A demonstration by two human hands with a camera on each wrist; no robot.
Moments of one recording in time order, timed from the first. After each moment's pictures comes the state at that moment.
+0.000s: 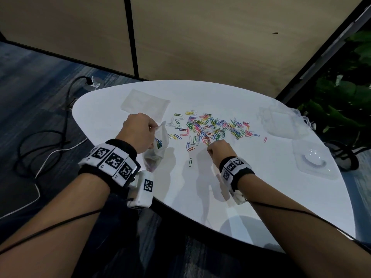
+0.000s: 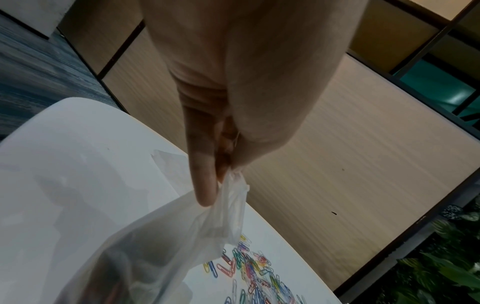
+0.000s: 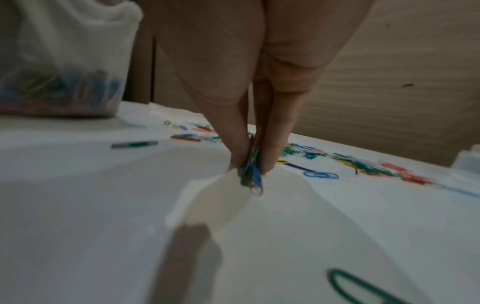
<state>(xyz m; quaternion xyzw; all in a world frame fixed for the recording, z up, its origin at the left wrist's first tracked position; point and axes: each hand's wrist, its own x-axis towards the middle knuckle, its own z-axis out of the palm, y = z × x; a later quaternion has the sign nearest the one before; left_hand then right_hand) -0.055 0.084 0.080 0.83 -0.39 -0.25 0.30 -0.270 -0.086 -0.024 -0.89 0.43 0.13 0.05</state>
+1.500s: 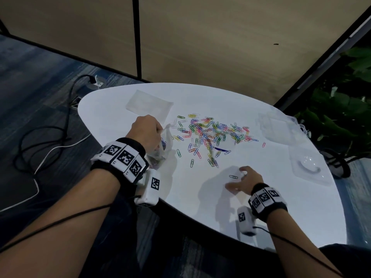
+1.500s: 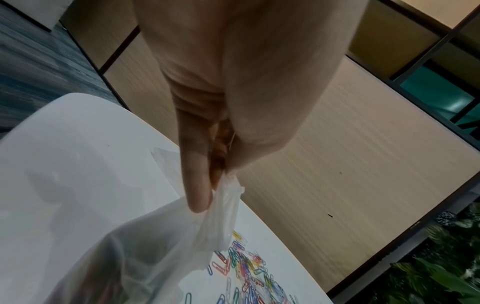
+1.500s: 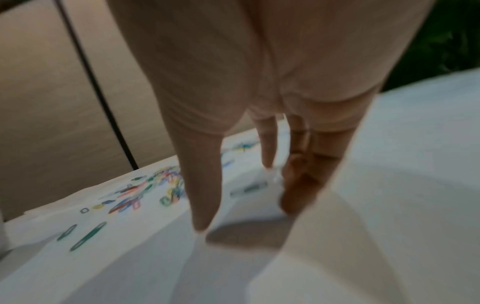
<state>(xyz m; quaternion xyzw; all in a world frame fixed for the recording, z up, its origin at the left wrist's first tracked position) -0.056 0.086 0.078 0.84 -0.37 -0.28 0.29 -0.373 -0.050 -0.004 -0.68 0.66 0.08 0.29</state>
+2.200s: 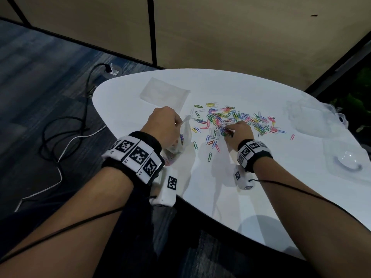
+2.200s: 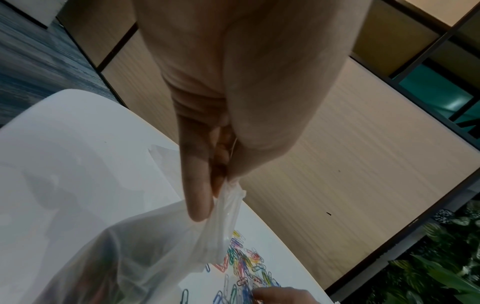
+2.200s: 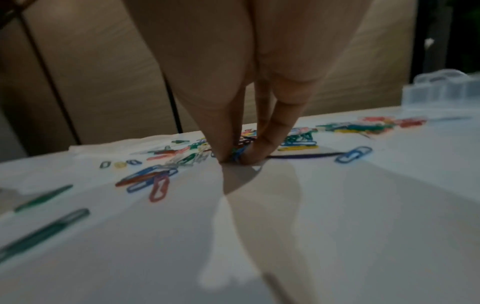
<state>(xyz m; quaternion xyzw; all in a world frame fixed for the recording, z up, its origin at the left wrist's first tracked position) -0.060 0.083 0.078 0.82 -0.40 -0.30 0.28 -0.242 -0.106 -0.020 -0.84 0.51 -0.01 0.18</state>
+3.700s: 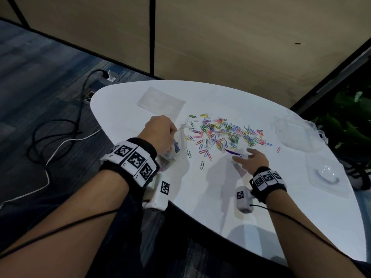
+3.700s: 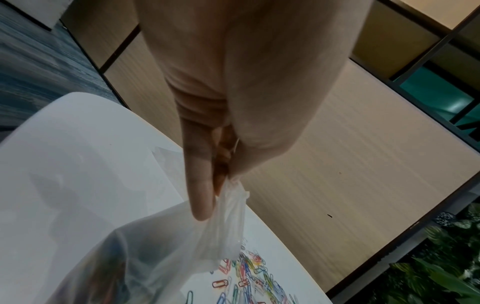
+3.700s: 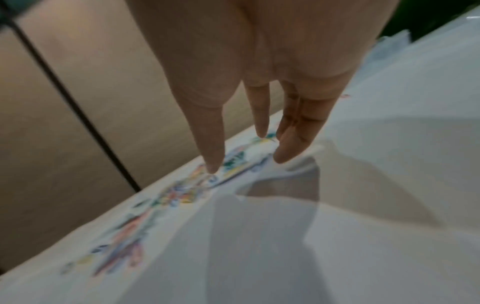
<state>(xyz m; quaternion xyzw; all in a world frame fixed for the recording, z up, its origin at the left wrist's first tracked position) -0.061 0.091 0.083 0.83 -0.39 -0.29 0.28 -0.322 -0.102 -0.011 -0.69 0.66 -0.02 0.30</state>
